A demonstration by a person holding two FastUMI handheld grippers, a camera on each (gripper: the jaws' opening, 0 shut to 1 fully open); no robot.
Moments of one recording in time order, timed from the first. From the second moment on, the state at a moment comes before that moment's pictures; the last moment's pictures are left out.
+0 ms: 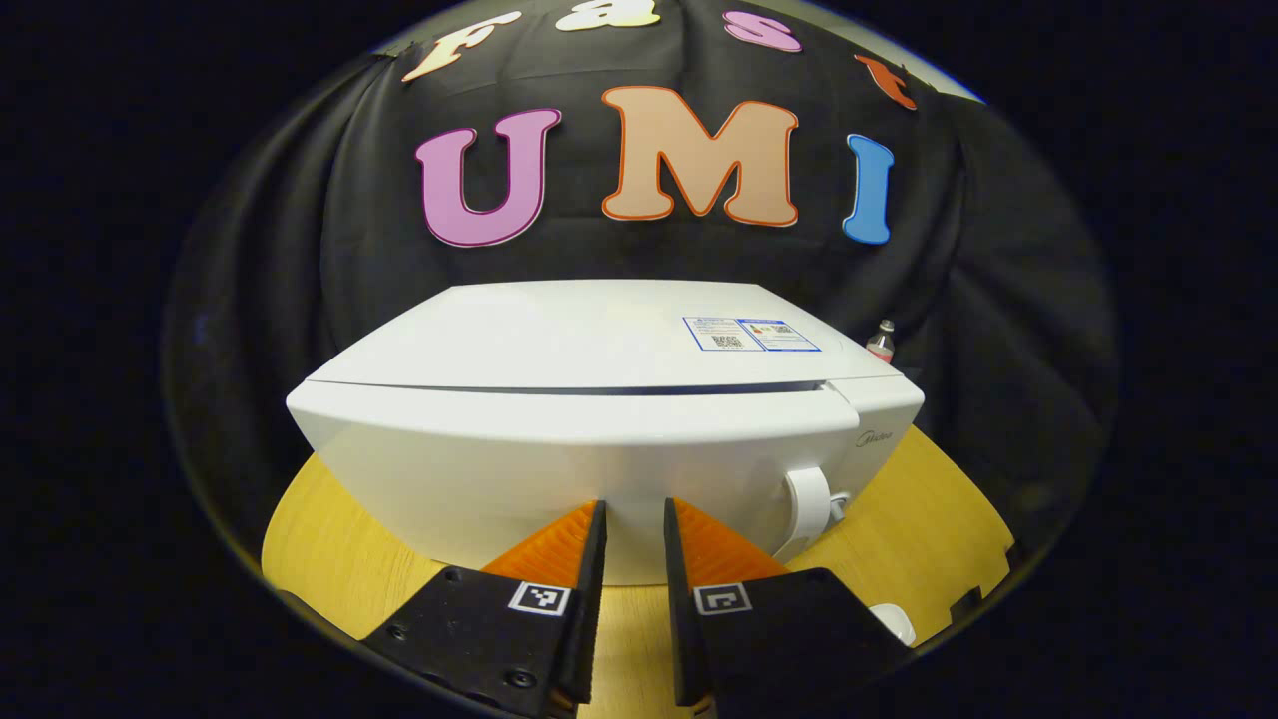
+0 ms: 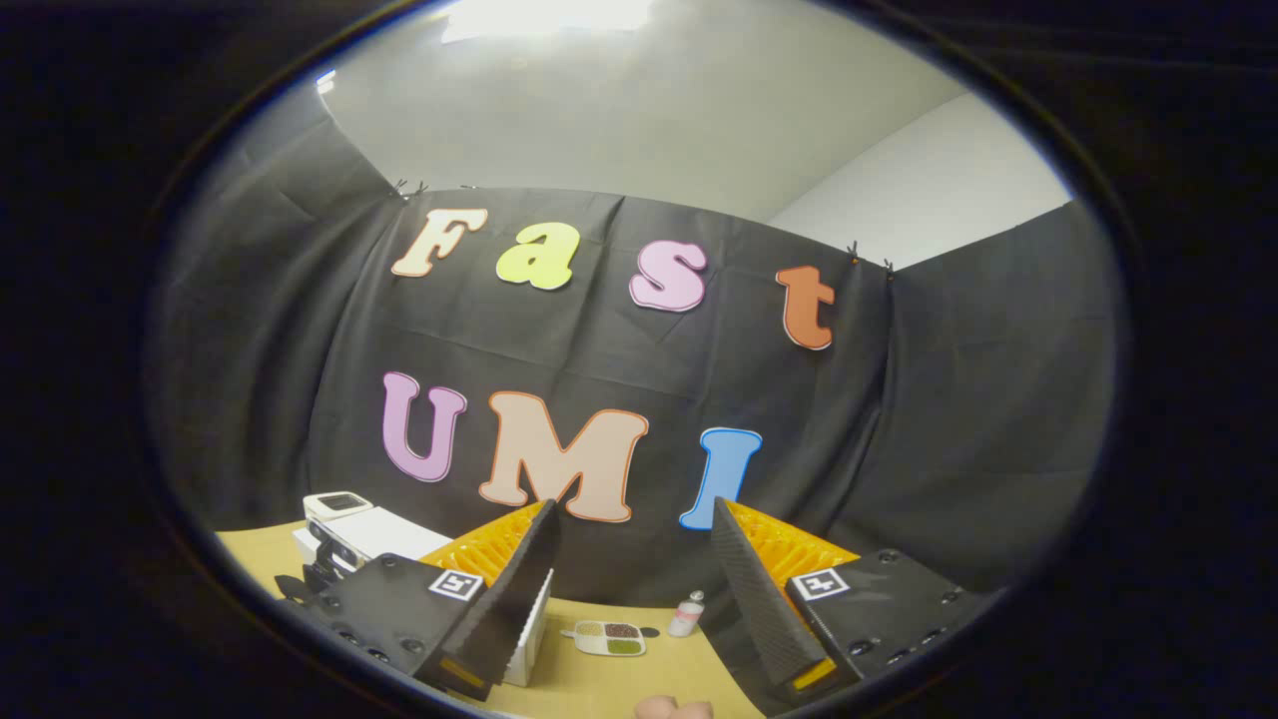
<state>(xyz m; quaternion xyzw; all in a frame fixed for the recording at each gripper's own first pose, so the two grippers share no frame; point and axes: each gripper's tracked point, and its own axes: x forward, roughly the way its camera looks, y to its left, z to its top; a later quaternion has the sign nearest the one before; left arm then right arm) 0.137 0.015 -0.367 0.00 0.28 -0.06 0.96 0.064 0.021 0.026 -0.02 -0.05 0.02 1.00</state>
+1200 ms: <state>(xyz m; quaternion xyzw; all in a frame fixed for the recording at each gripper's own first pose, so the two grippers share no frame) 0.099 0.007 -0.259 0.03 0.18 -0.07 0.98 0.052 0.035 0.013 -0.01 -0.03 0.05 1.00</state>
